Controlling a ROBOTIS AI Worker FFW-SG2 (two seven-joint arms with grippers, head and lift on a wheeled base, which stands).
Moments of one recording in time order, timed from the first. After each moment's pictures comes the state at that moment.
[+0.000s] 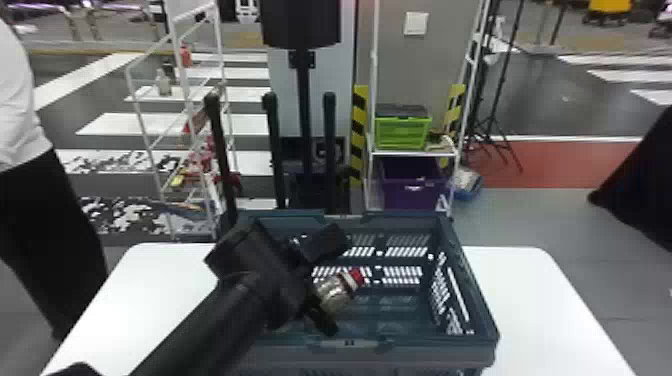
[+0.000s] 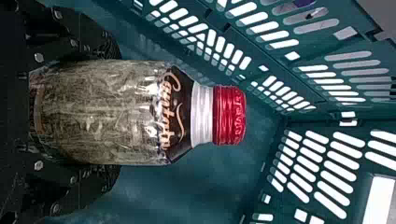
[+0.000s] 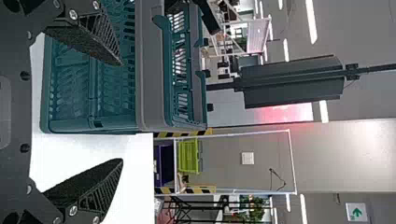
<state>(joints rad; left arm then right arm) -0.72 0.00 -0.54 -0.87 -0.47 0.72 -0.87 0.97 -0.18 0.02 -2.12 -0.17 -0.34 0.06</state>
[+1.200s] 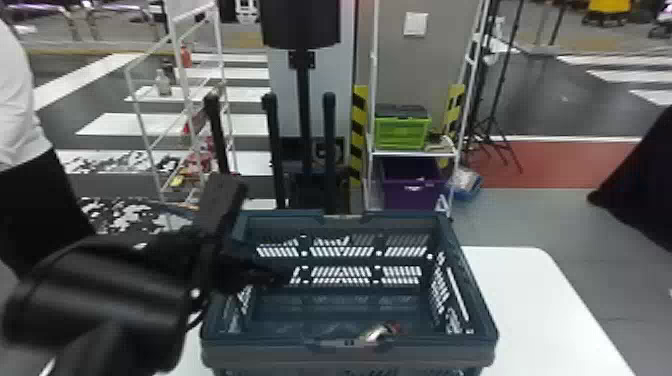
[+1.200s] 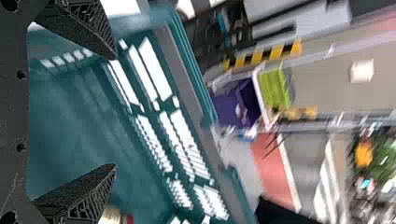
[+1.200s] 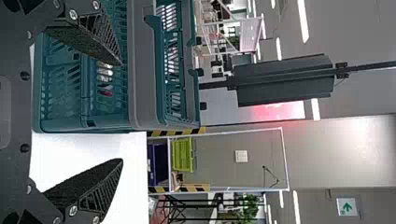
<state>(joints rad) -0.22 0.13 -0.14 -1.98 -0.24 1.15 -0.50 0.98 -0.18 0.02 -2.12 -0.17 -0.38 0.06</state>
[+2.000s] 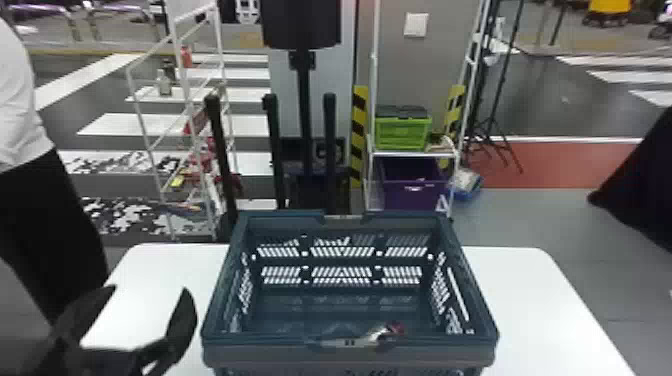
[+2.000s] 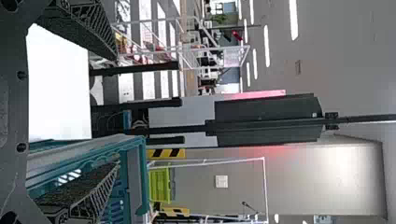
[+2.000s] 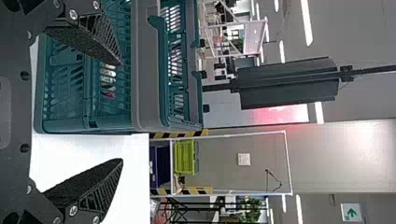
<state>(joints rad) 0.57 0.09 0.11 -2.27 0.07 0.15 -0.01 0.96 -0.19 0.02 -2.11 -0.17 -0.35 0.06</state>
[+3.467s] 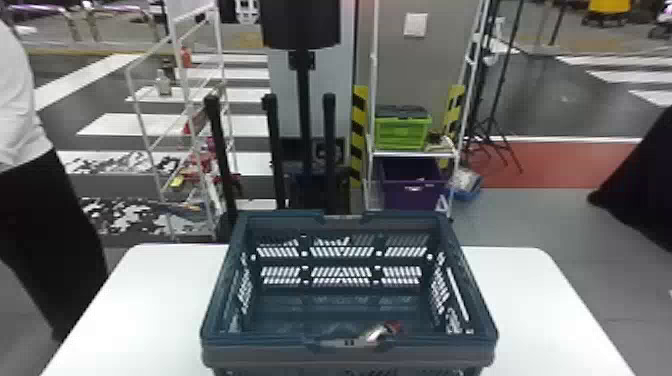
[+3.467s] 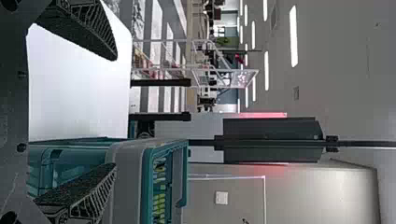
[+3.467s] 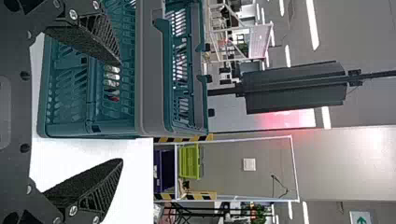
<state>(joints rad) 0.79 0.04 0.02 -1.96 0.03 -0.40 0.10 0.94 -0.21 0.03 -2.12 -0.18 -0.30 0.06</state>
